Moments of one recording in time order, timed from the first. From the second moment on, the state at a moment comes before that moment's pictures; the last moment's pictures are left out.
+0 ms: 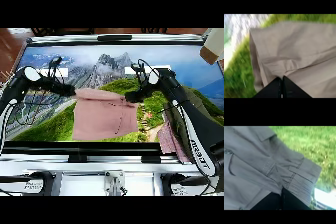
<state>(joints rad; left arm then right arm) -0.10 -1.49 1.35 1.12 -1.13 -1.25 0.33 -1.57 1.45 -1.32 1.23 1.46</state>
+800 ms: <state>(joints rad) -0.18 -1.25 0.91 1.14 -1.28 -1.34 0.44 -1.57 1.29 -1.30 1.51 1.53</state>
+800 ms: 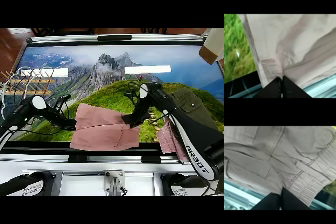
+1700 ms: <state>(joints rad) -0.31 -1.14 0.74 1.13 -1.47 -1.28 0.21 -1.40 1.14 -1.17 1.52 1.55</state>
